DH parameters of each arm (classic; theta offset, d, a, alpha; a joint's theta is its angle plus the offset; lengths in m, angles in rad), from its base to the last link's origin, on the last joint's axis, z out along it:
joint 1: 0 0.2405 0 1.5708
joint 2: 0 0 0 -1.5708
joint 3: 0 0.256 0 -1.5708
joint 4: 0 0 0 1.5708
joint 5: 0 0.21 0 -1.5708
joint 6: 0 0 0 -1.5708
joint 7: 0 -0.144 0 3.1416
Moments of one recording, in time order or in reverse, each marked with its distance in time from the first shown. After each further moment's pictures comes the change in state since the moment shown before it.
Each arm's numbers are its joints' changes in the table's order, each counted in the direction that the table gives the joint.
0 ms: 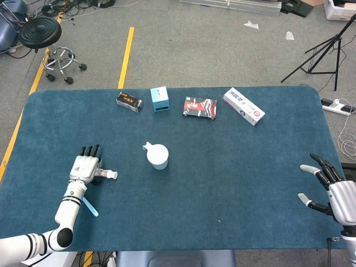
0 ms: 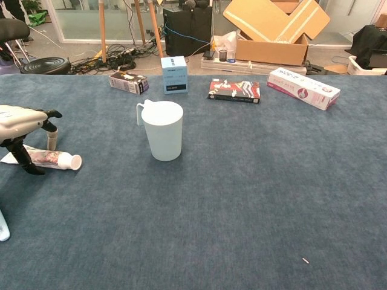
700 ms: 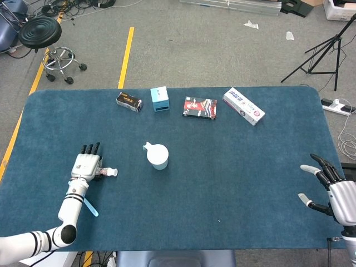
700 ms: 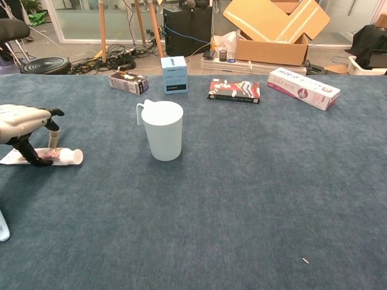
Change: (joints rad) left arm -0.004 0.034 -0.024 0.052 -0.014 -0.008 0.001; right arm 0.000 -0.001 0.000 0.000 0.000 0.000 -0.004
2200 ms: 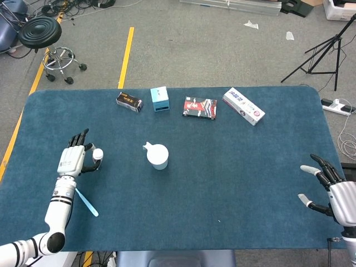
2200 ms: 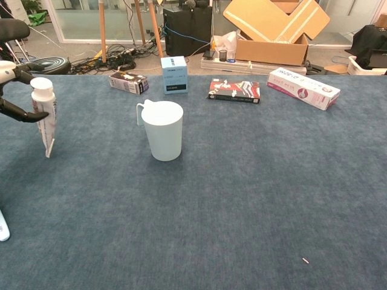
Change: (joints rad) left arm 0.148 -0.099 -0.125 -0.132 0.249 0.124 0.479; right arm -0.002 0.001 -0.002 -0.001 -0.008 0.006 -0.001
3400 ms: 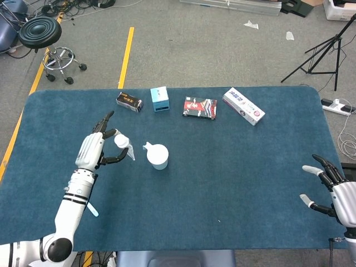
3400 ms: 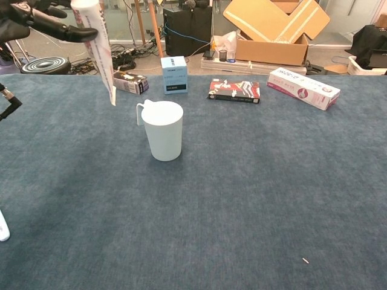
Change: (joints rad) left arm -0.081 -0.075 -0.187 -0.435 -0.053 0.064 0.011; right arm -0.005 -0.011 -0.001 0.011 -0.005 0.017 -0.044
